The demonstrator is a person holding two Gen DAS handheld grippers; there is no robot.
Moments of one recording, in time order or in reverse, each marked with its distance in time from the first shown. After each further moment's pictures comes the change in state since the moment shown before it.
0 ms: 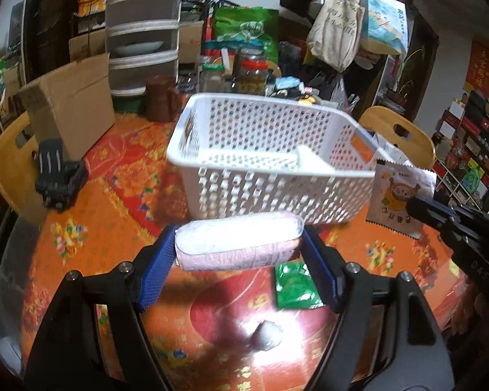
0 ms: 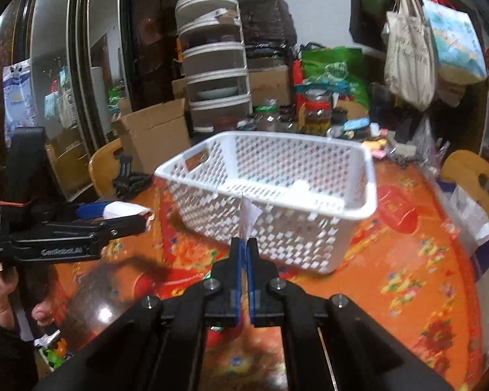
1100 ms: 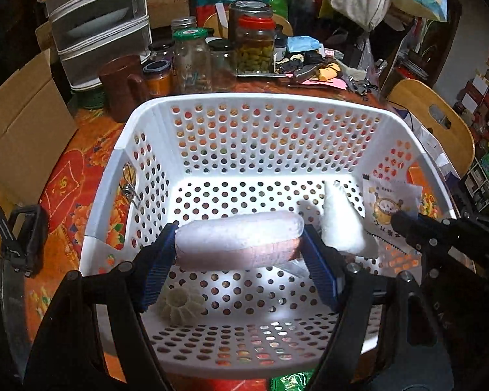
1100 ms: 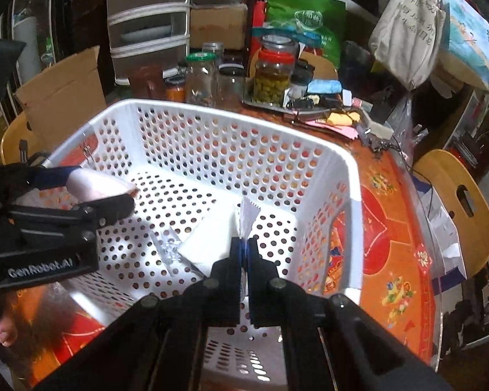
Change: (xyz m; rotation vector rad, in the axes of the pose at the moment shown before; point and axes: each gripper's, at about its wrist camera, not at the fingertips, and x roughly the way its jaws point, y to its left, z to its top) left arm 0.181 -0.022 0.115 0.026 0.257 0.066; right arm 0.158 -0.056 0.081 -0.030 0.329 -0.251
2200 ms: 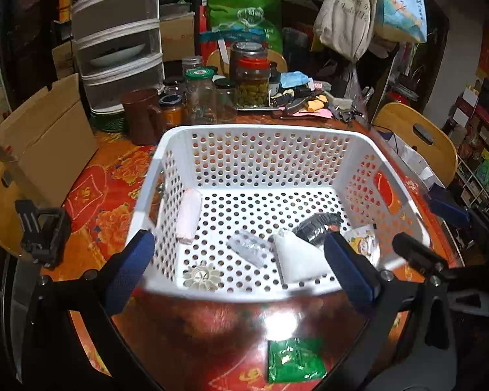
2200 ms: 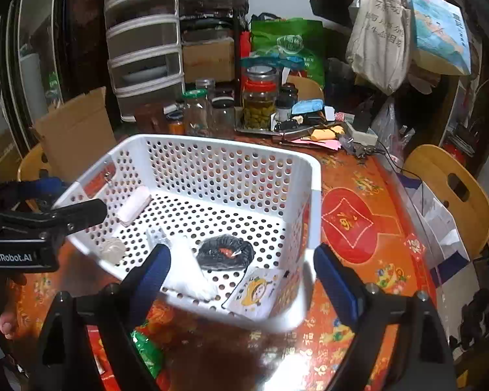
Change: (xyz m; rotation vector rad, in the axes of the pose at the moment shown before) left arm -0.089 0.001 -0.041 0.009 -0.175 -0.004; right arm -0.062 -0.026 -0.034 0.099 -0.159 0.051
